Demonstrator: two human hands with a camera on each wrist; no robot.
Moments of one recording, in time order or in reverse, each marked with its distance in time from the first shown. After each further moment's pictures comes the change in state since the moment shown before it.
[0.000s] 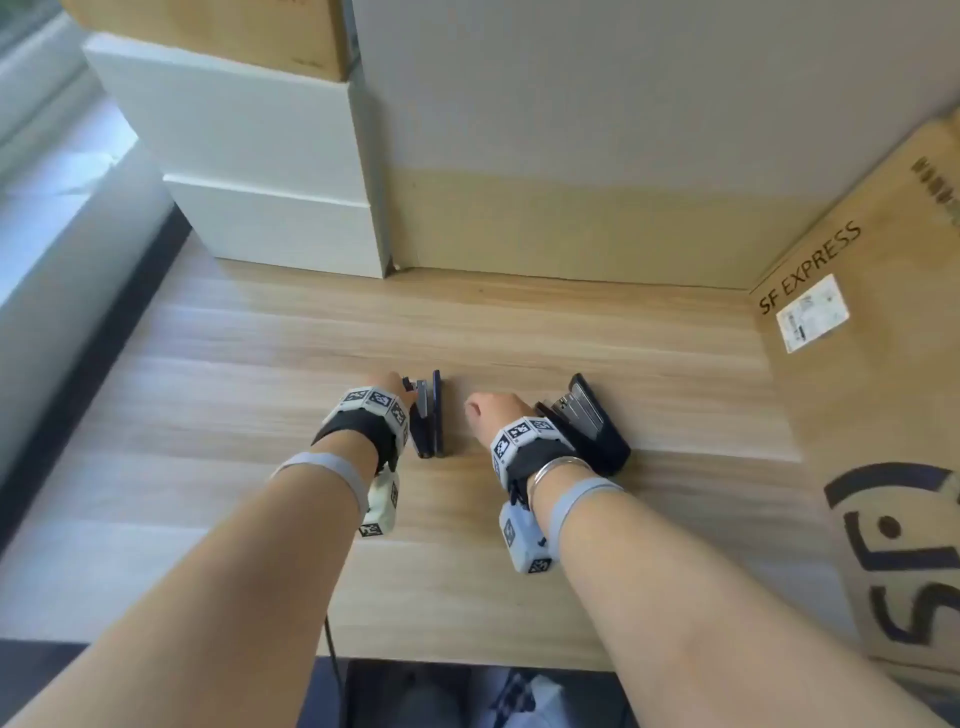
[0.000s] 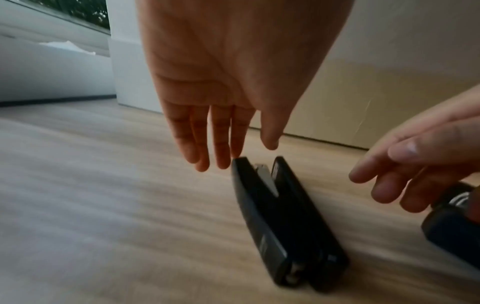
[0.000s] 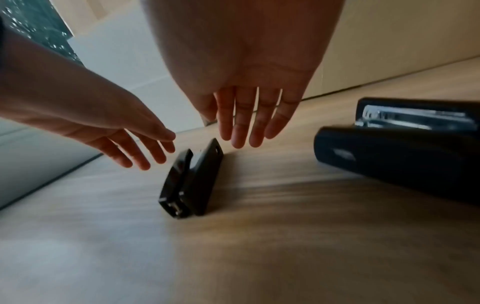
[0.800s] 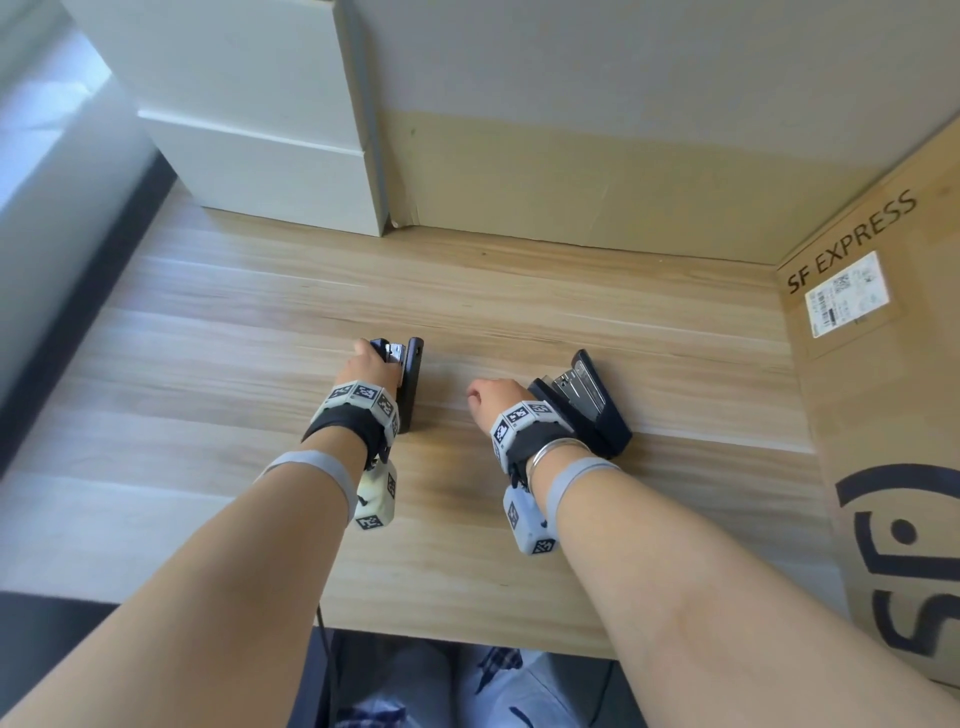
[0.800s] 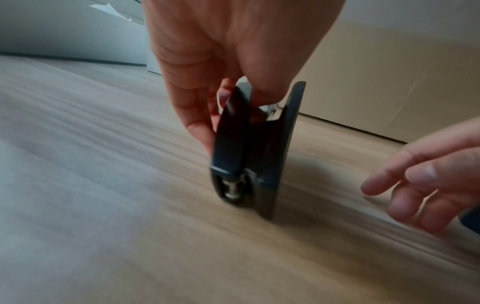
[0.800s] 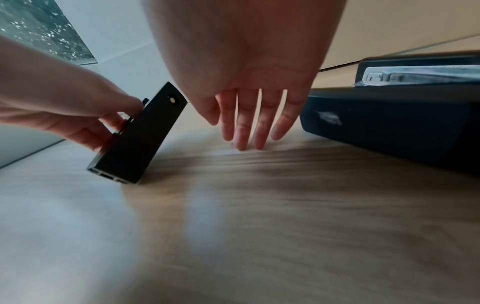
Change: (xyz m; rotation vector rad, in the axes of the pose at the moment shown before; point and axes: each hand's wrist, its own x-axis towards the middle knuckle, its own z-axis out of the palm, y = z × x) left_hand -0.010 -0.001 0.017 -0.322 0.235 -0.153; right_hand 0.024 0.030 0.022 -0.065 -0.069 -0.033
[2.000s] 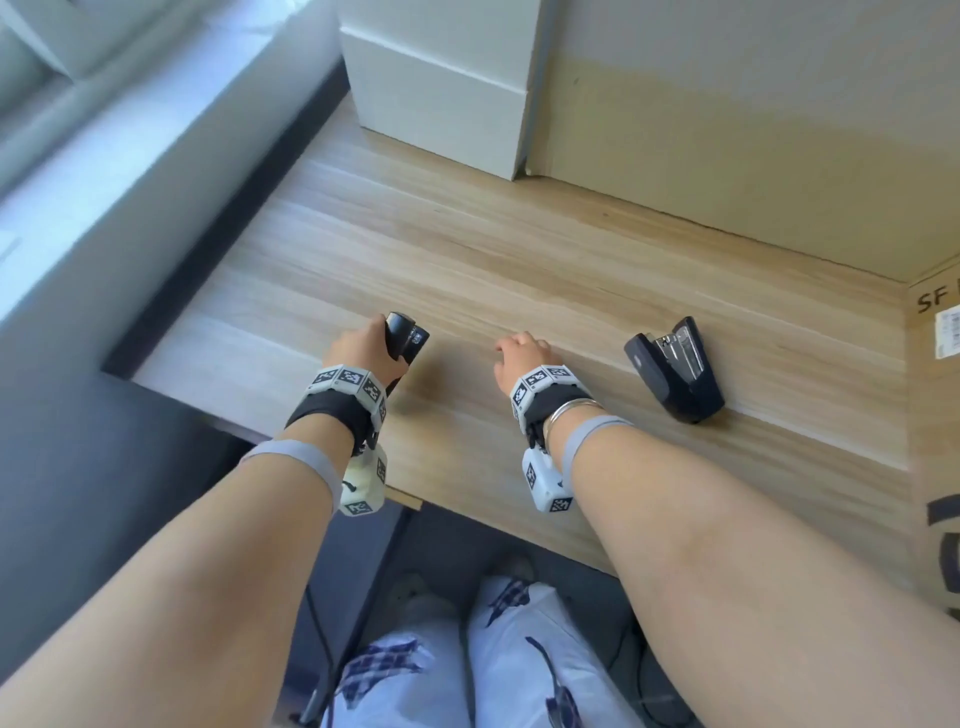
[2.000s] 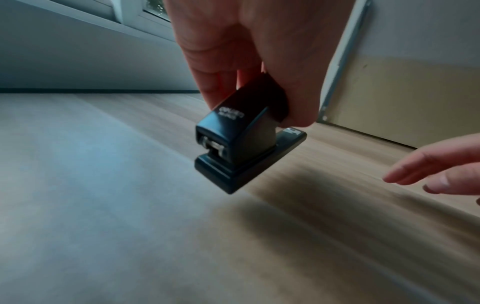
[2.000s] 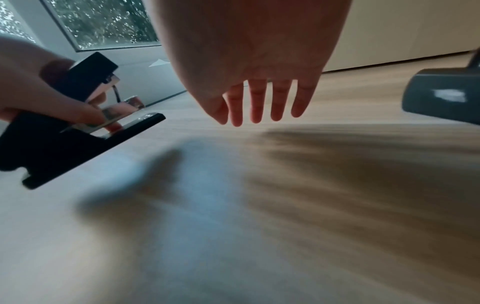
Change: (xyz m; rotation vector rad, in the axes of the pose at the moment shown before) left_hand -0.066 -0.145 -0.057 0.202 0.077 0.066; right_hand -0.034 -0.076 0.059 -0.191 0.034 -0.117
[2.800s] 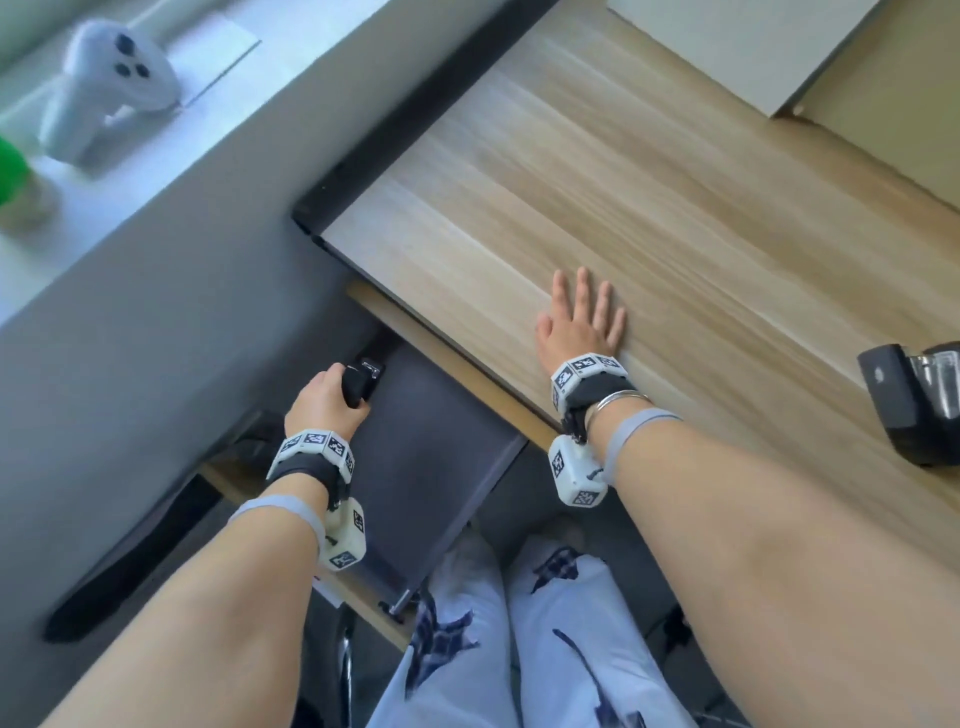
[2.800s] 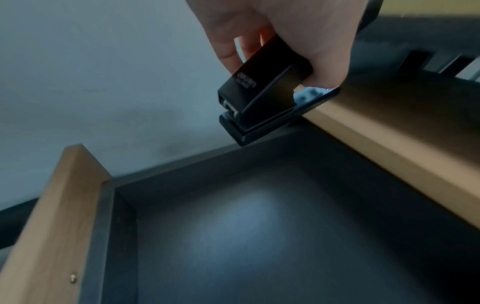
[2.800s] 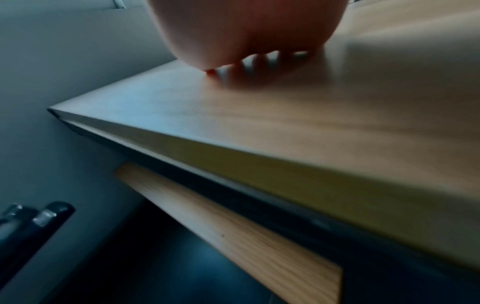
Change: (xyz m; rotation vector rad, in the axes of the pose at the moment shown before) left_hand -0.092 -0.288 0.088 -0.203 0.091 -0.432; right_hand -0.020 -0.154 0.116 -0.115 0.125 -0.076
